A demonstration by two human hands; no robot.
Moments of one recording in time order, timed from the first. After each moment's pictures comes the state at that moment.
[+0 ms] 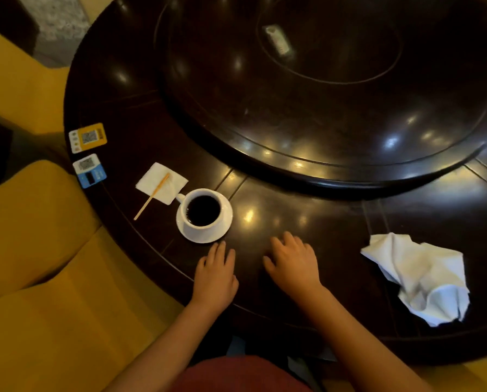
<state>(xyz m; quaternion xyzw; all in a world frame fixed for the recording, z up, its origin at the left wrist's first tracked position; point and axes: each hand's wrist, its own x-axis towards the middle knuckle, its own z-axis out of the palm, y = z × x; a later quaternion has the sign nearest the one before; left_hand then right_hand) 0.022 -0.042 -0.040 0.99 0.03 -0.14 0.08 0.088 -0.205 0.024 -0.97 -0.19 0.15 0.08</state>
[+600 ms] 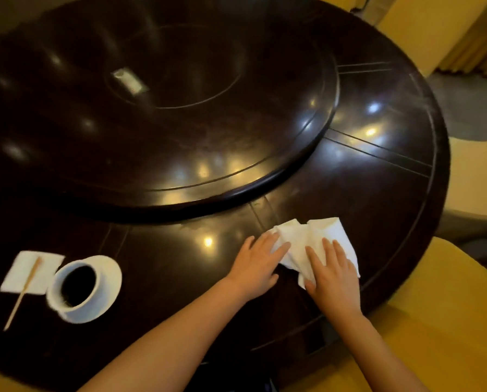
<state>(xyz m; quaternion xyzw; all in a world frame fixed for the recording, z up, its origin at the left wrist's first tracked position) 0.134 -0.292 0.006 0.92 -0.36 -0.15 0.08 0.057 -0.456 0.009 -0.99 0.07 0.11 0.04</state>
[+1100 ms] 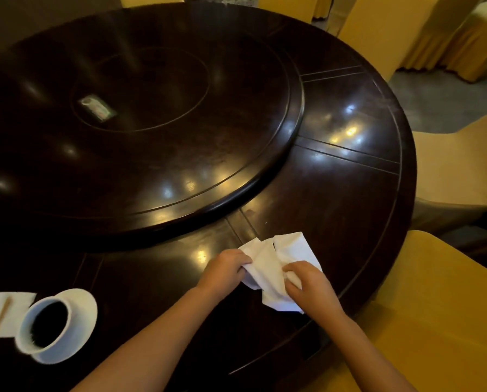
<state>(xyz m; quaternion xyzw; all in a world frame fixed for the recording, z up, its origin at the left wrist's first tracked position) 0.160 -0.283 -0.004 0.91 -0.29 -0.17 0.24 0.065 -0.469 0.012 -0.93 0.12 0.08 0.34</state>
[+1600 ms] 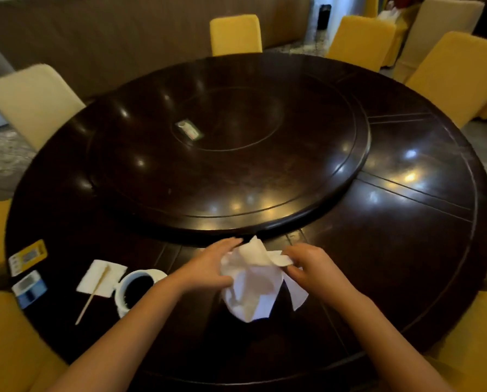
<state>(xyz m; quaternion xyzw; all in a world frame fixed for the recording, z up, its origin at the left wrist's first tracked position) 0.157 -0.136 0.107 0.91 -0.18 -0.22 0.30 0.122 -0.373 0.111 -0.93 -0.16 0.05 0.33</state>
